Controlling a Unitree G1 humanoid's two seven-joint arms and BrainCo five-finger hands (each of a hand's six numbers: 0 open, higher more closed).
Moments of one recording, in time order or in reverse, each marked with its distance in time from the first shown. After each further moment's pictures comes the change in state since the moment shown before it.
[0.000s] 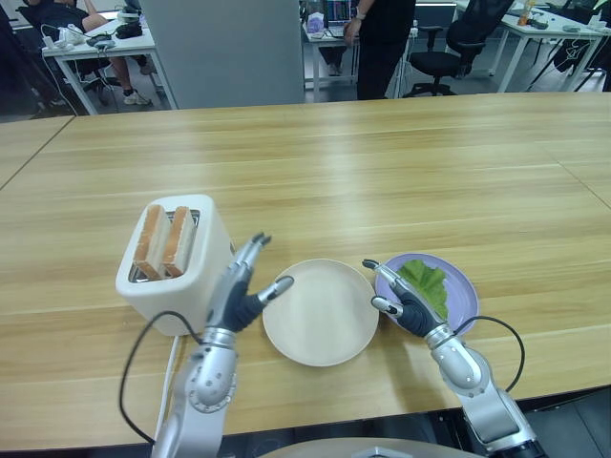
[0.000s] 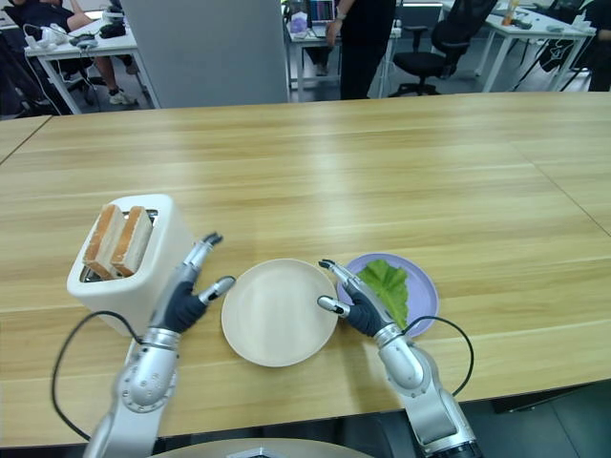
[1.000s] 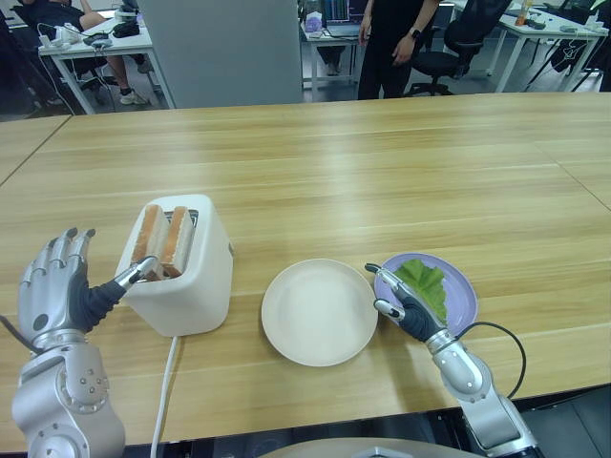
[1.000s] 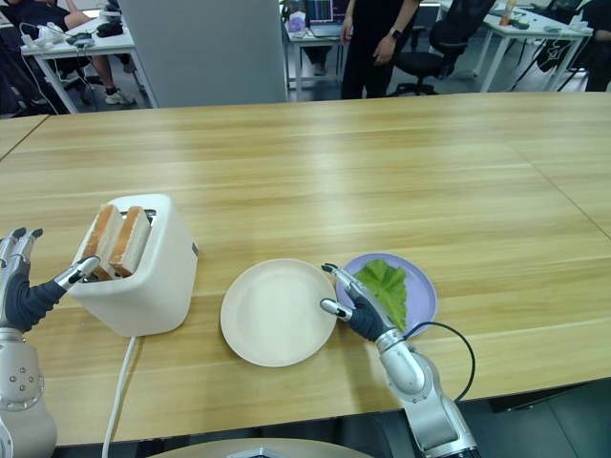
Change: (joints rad) left arm 0.050 0.193 0.466 -0.039 0.298 0.318 -0.180; right arm 0.032 0.006 -0.009 0.001 0.011 0.001 -0.001
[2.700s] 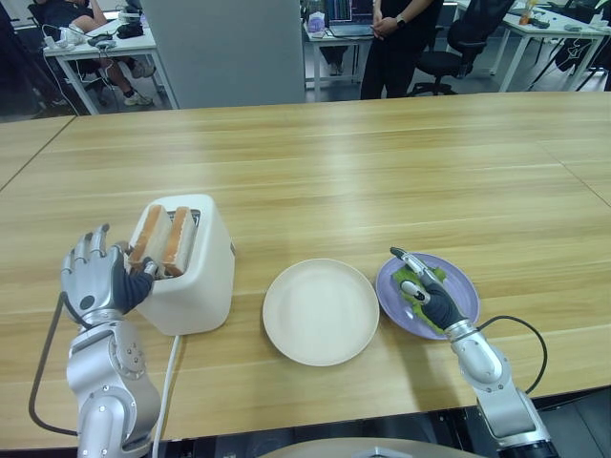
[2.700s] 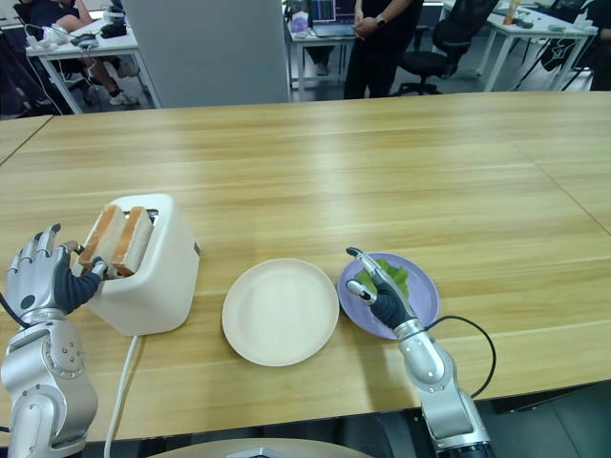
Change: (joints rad) left arm -0.166 -0.068 -0.155 0.136 0.134 0.049 0.072; right arm -0.027 -0.006 -0.111 0.012 0.087 0.001 -0.001
